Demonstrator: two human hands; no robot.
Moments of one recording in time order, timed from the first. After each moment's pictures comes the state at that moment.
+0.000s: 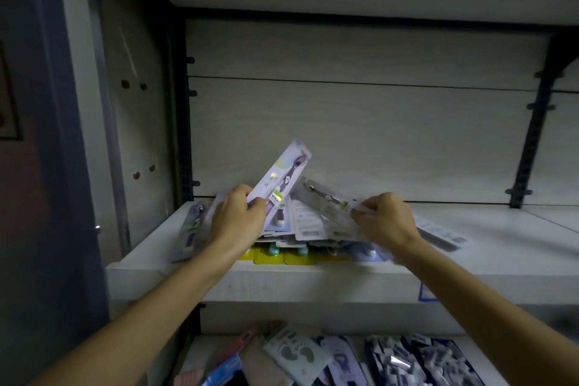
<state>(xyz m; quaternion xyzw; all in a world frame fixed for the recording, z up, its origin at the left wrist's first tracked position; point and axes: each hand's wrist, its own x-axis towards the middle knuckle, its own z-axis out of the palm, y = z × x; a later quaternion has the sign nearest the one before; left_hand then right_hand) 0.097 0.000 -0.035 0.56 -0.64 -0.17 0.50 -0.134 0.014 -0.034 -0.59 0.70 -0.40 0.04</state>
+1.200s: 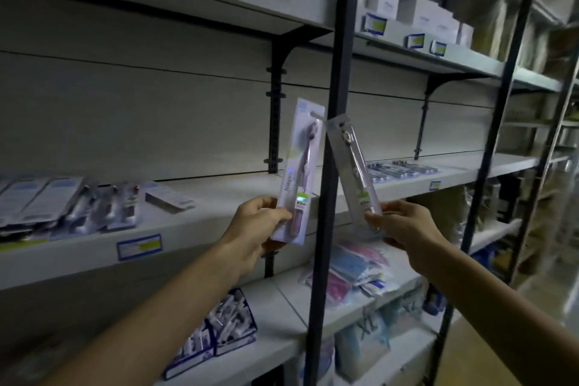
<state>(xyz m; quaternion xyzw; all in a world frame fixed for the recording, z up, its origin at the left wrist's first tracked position) -0.293 0.216 -0.044 0.29 -0.61 -0.65 0.35 -0.479 0.346 -0.041 -0.29 0.69 -0.64 0.16</state>
